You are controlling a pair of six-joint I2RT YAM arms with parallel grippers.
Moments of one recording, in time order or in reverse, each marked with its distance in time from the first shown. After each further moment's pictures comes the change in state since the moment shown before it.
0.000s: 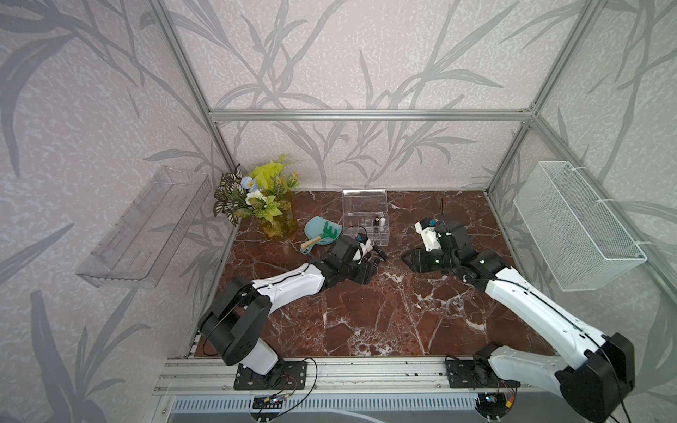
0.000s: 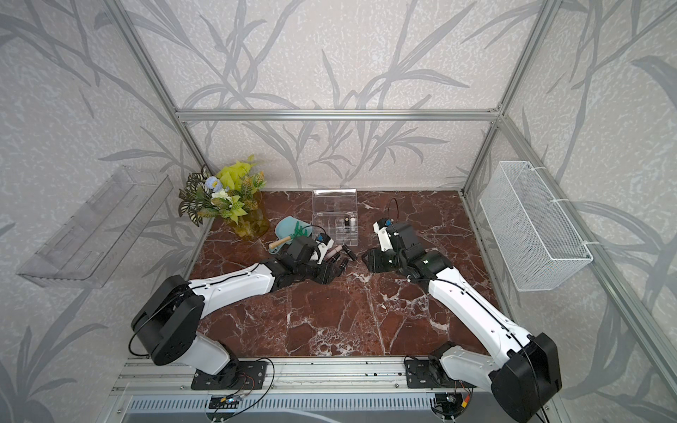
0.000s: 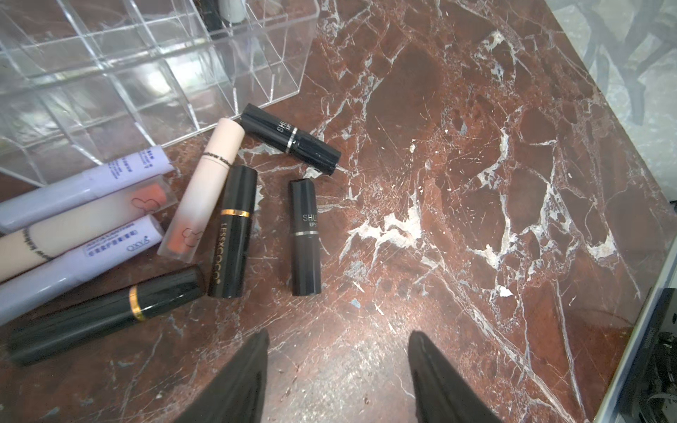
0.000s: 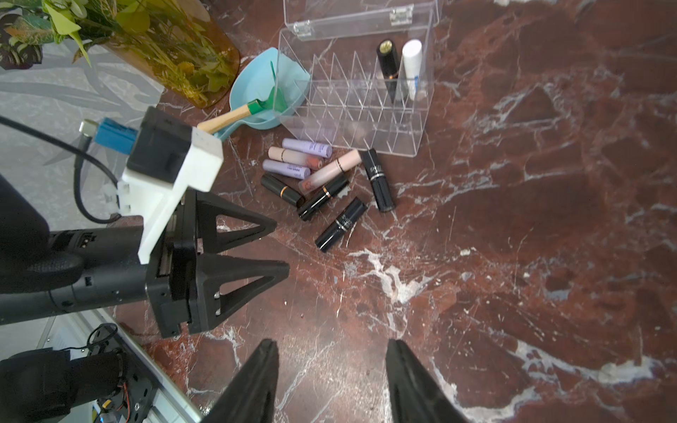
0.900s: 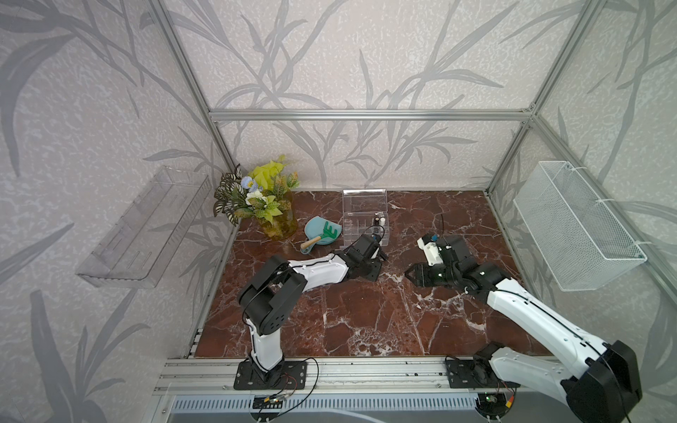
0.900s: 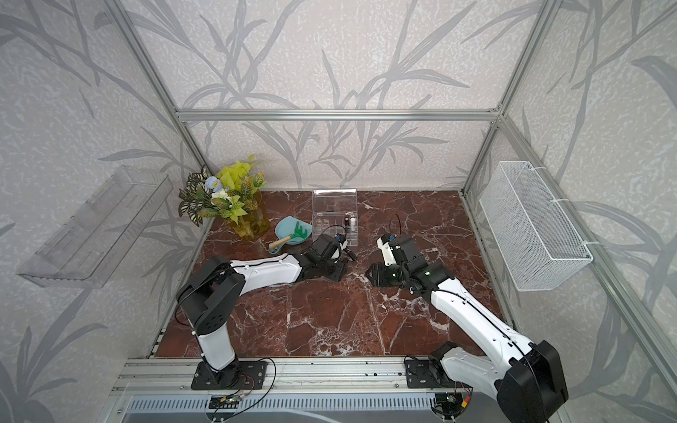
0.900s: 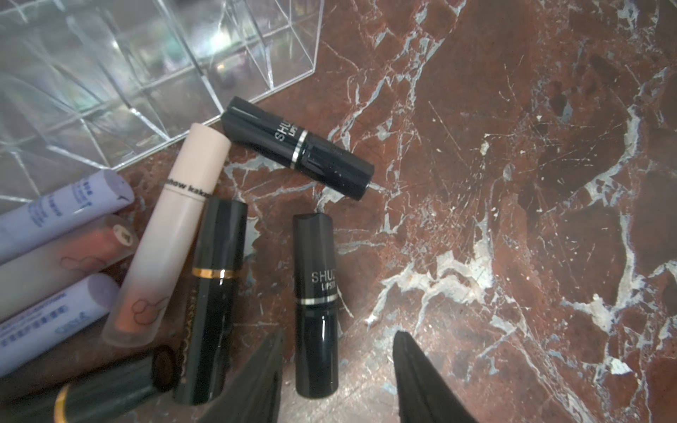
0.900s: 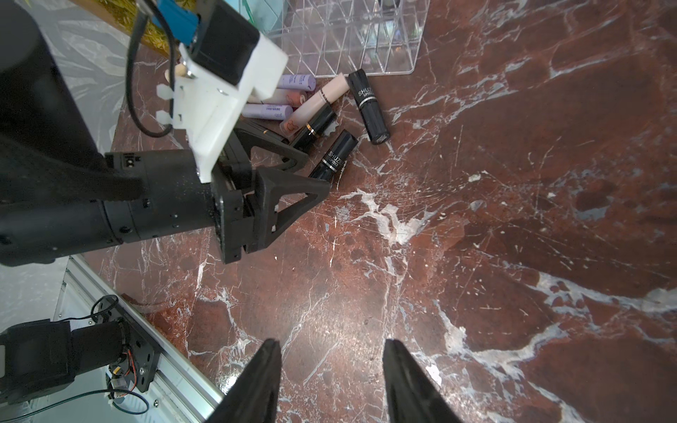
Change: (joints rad) left arm -0.053 0.275 0.205 -0.064 -0.155 0.015; right arm 0.001 -0.051 -0.121 -0.008 -0.035 0.042
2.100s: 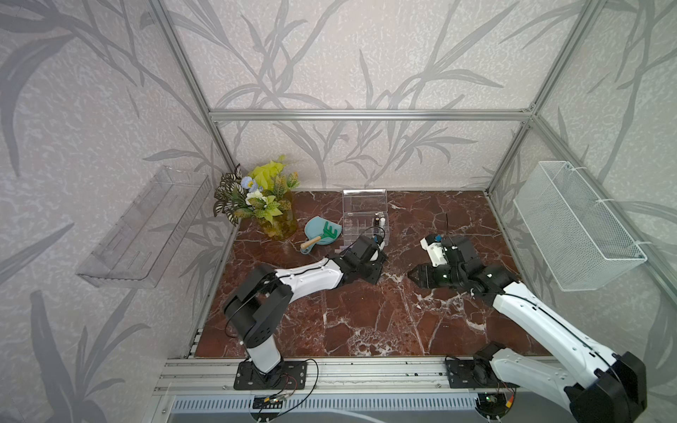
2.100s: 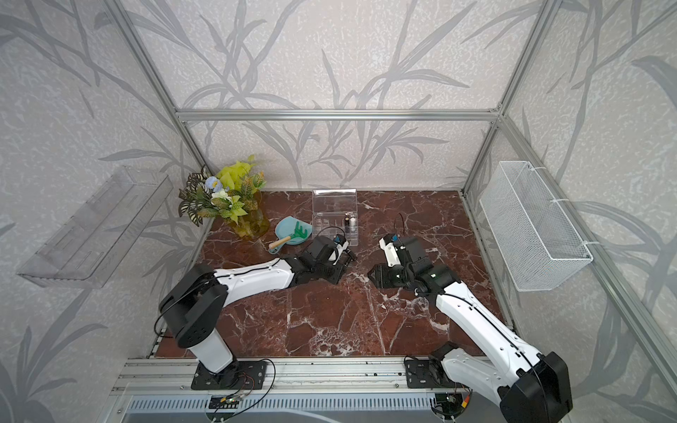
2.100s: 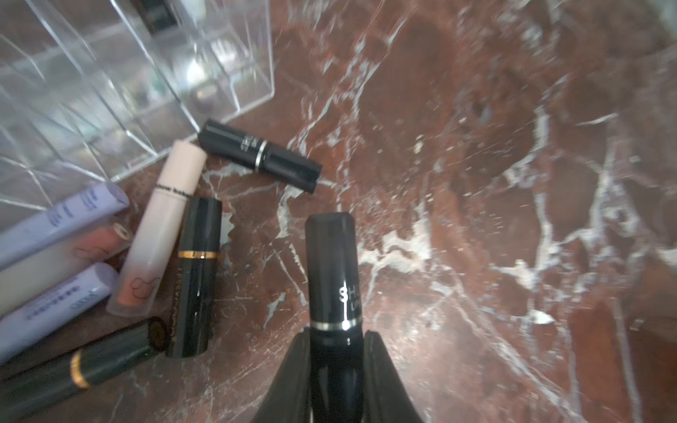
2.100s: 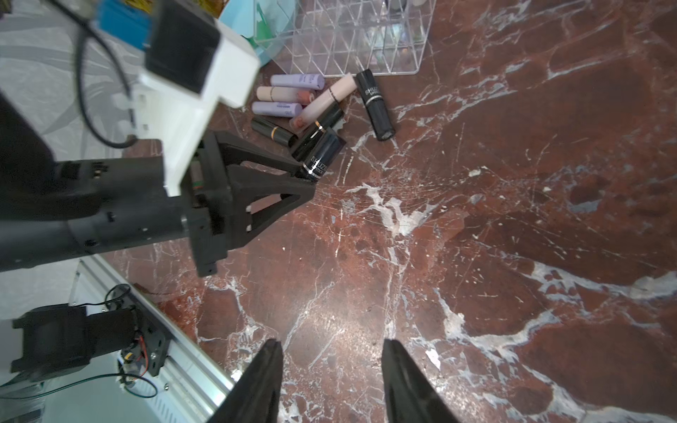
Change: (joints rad) left arm -0.028 -0.192 -0.077 0.021 0.062 0.016; right arm -0.044 -0.038 0.031 -0.053 -0.067 -0.015
